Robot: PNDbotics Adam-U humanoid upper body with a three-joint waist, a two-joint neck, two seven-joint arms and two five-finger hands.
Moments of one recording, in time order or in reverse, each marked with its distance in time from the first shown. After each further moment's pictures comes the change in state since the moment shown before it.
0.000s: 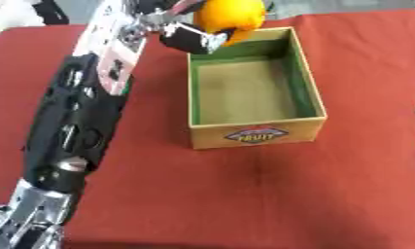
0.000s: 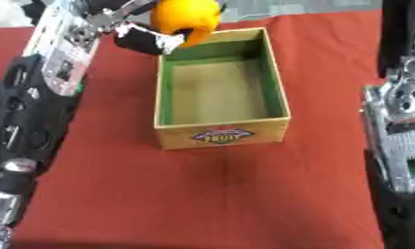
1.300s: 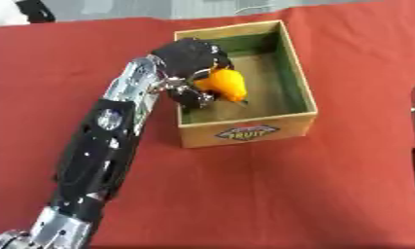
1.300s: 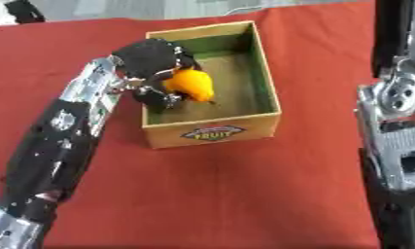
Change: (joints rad) left arm 0.045 -0.067 0.014 0.210 -0.435 -0.074 0.073; right arm 0.007 -0.004 -0.006 0.000 -0.002 0.002 -0.009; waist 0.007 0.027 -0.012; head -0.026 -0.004
